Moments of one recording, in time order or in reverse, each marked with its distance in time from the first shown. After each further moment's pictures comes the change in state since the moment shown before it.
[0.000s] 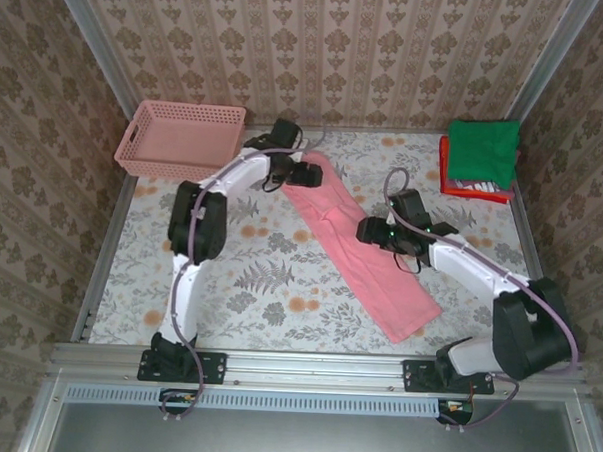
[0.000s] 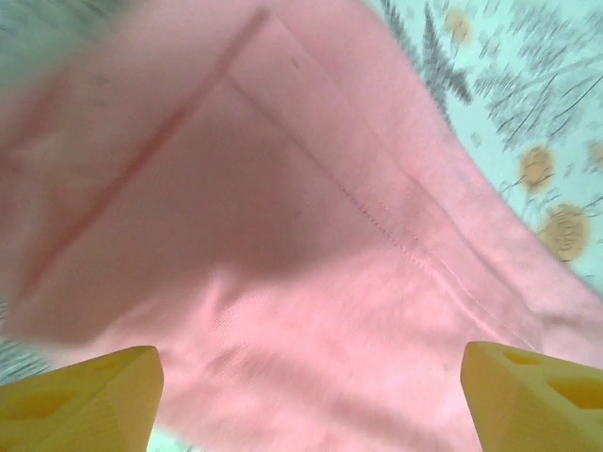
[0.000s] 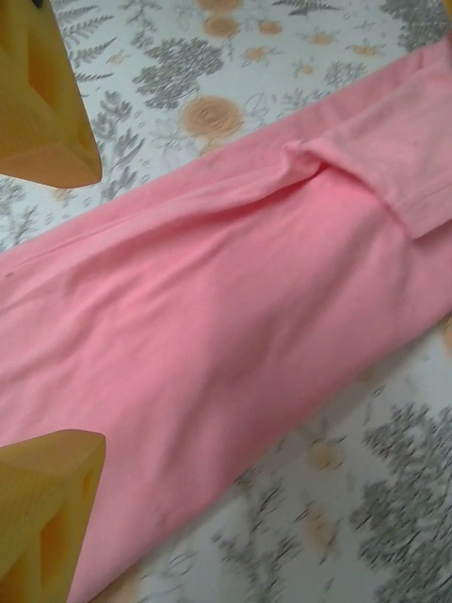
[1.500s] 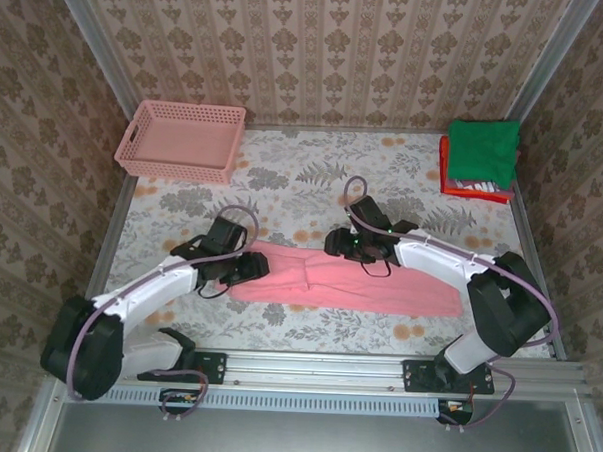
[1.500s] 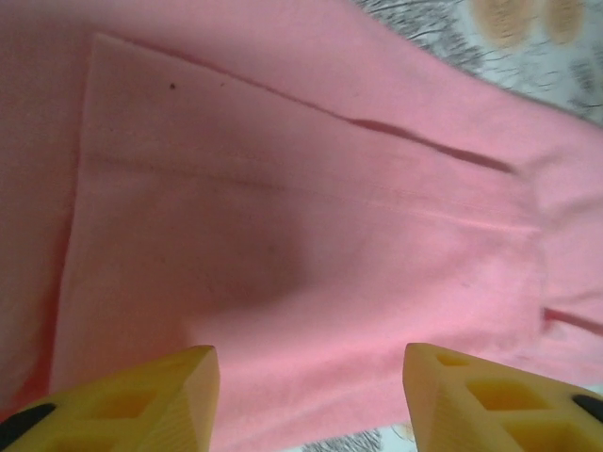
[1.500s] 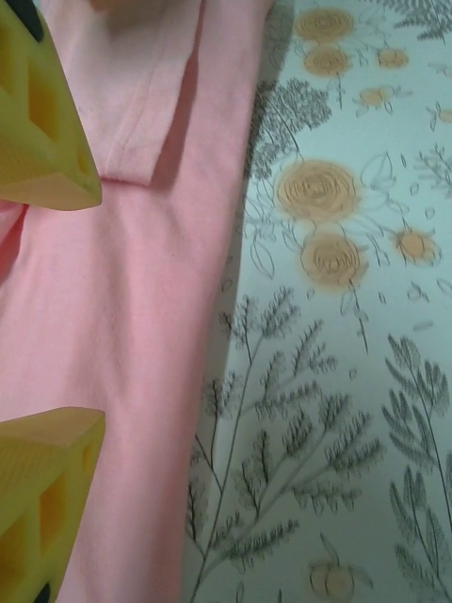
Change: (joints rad) left arm -0.065 -1.024 -1.313 0.197 -0.005 -0.493; right arm 0.220 0.131 0.080 -0.043 0.009 0.146
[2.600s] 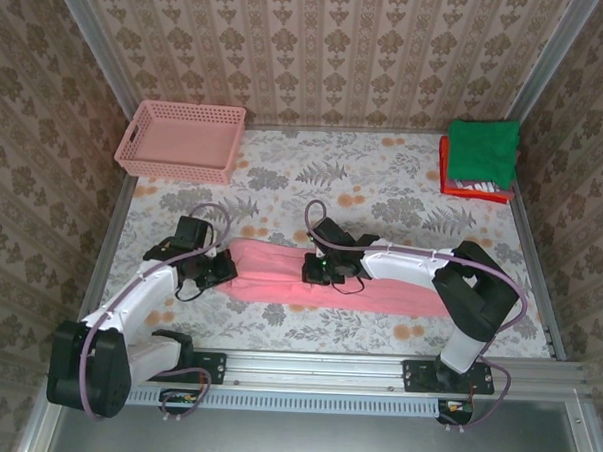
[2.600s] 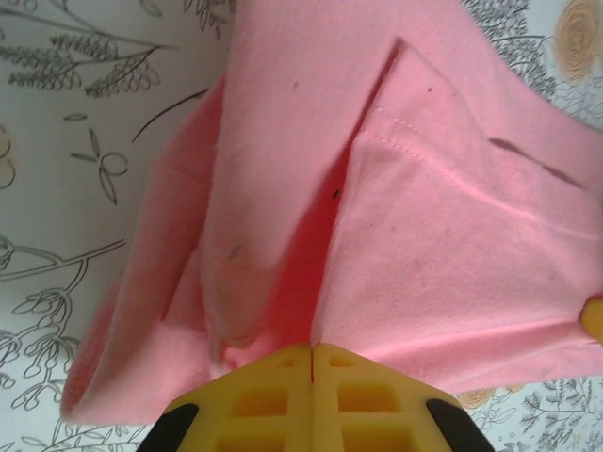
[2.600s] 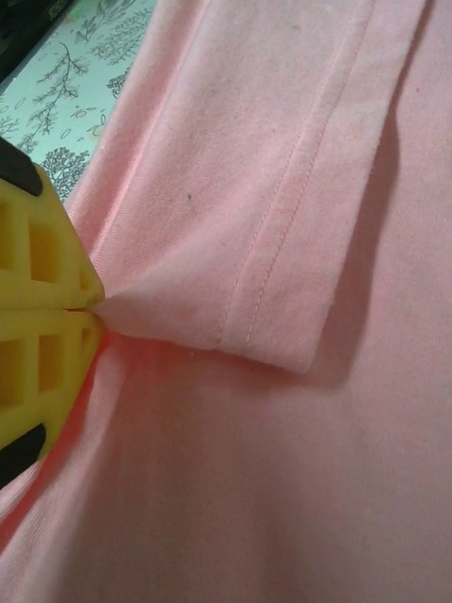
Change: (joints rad) left arm 0.290 -0.114 -0.031 -0.160 0.147 0.199; right arm 0.235 0.160 0.047 0.063 -0.108 0.102
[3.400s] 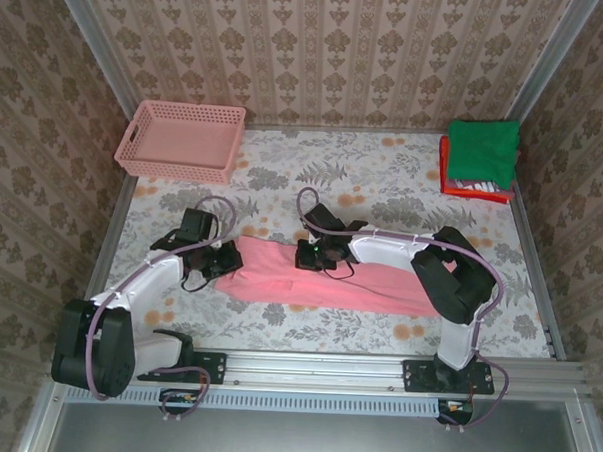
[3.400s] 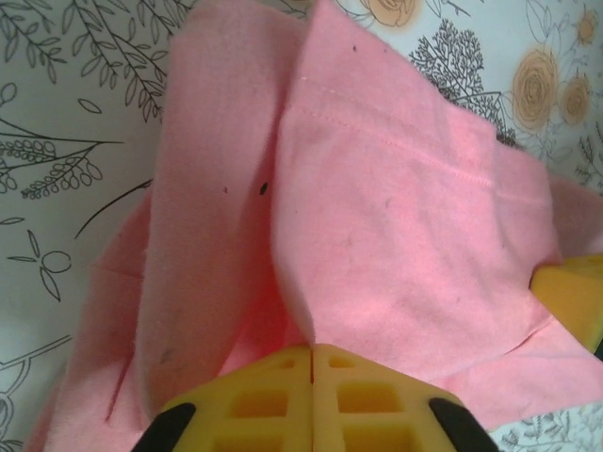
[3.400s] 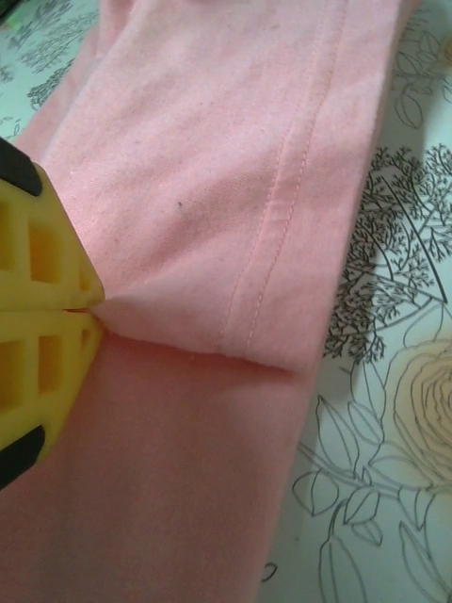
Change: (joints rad) left arm -0.015 0.105 0.037 0.122 0.015 -0.021; right arm -0.048 0.150 0.154 -0.002 -0.019 -0.045
